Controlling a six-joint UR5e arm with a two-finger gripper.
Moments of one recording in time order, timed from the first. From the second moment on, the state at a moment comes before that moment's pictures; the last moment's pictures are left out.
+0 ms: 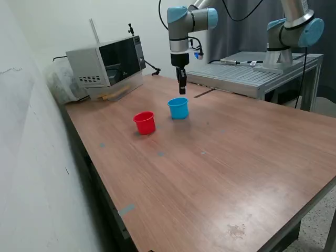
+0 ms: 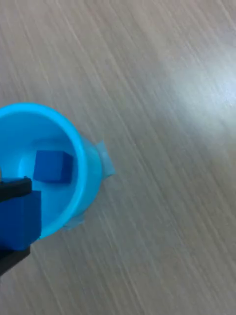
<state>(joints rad) -0.26 -1.12 1.75 -2.26 -1.67 3.37</state>
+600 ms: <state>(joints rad) -0.29 -1.10 1.74 -2.26 -1.67 3.37</state>
